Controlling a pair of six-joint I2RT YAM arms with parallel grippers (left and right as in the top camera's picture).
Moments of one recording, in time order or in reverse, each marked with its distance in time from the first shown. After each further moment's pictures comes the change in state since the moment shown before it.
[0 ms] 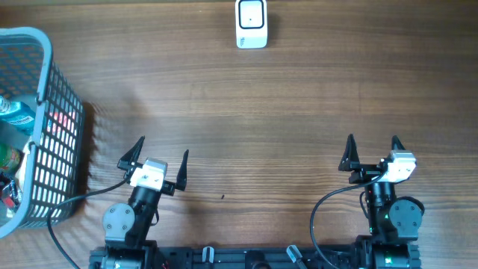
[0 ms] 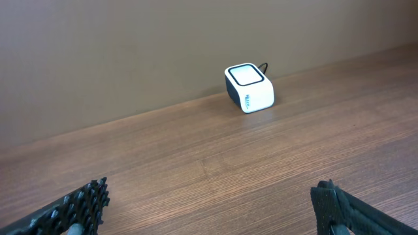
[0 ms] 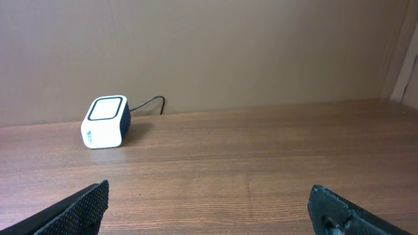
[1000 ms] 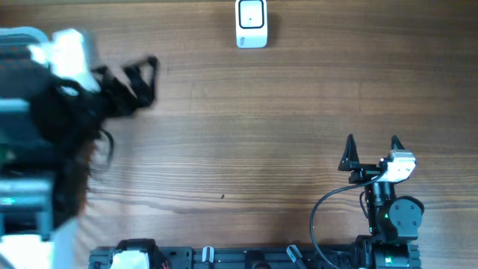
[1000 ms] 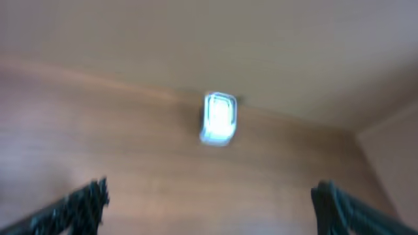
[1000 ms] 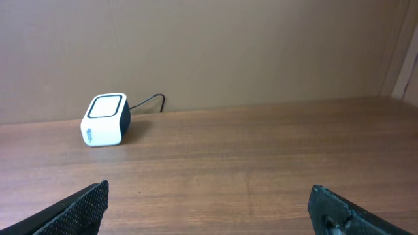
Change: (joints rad) left arm 0.104 1.094 1.597 -0.900 0.070 -0.490; right arm 0.000 0.008 0.000 -0.001 -0.001 0.000
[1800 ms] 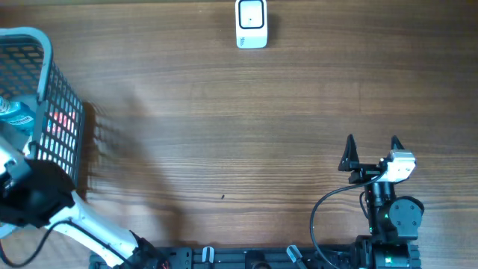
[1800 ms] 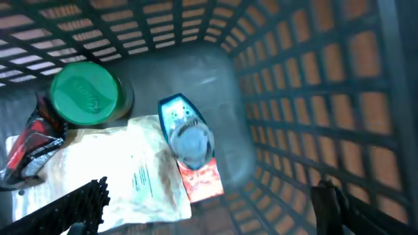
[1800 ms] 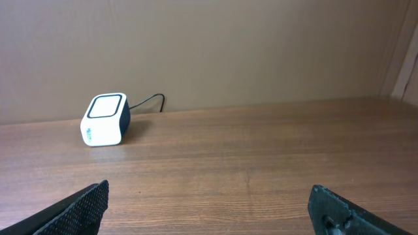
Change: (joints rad) left arm 0.645 0.978 0.775 -0.504 -0.363 -0.317; right arm 0.000 0.001 0.000 0.001 0.000 0.000
